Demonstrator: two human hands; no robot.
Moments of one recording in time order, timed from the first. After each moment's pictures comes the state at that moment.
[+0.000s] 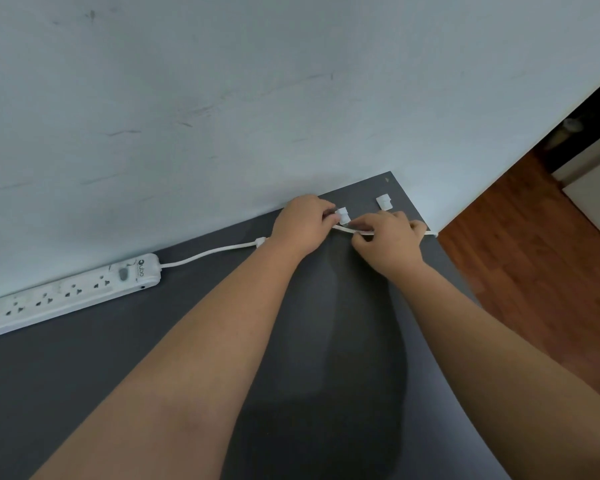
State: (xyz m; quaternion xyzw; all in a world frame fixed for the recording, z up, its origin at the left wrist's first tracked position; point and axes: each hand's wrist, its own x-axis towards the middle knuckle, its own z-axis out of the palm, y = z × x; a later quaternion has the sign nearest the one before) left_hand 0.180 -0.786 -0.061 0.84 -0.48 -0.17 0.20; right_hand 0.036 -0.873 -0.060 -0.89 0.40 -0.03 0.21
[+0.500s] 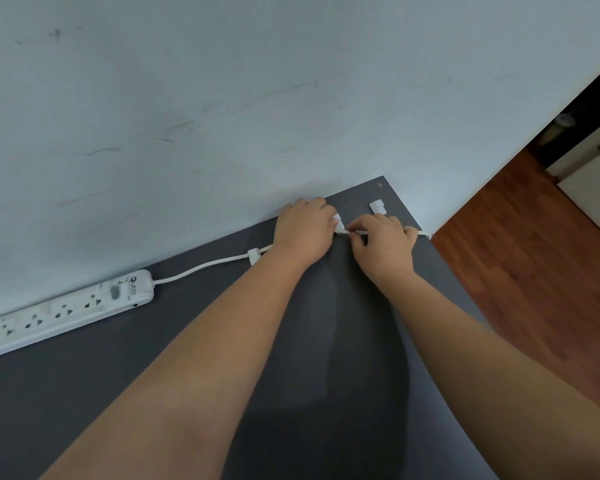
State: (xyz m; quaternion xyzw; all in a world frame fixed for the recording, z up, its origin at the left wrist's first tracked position) left_hand 0.172 -0.800 -0.071 0.84 -0.52 -0.05 0.13; right_hand 0.040 -0.873 -0.074 -0.88 0.42 -0.11 0.21
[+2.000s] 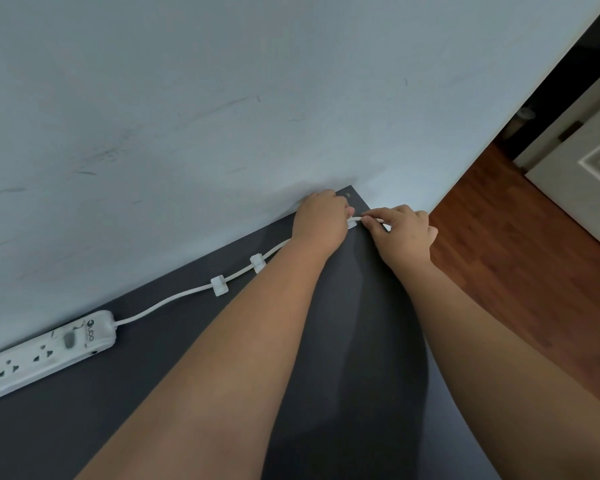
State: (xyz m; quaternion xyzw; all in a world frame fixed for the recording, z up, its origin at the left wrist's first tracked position) left_hand 0.151 -0.892 -0.077 0.82 -0.52 -0.14 0.18; right_hand 0.012 -0.952 -0.087 -0.81 0.52 -0.13 0.24
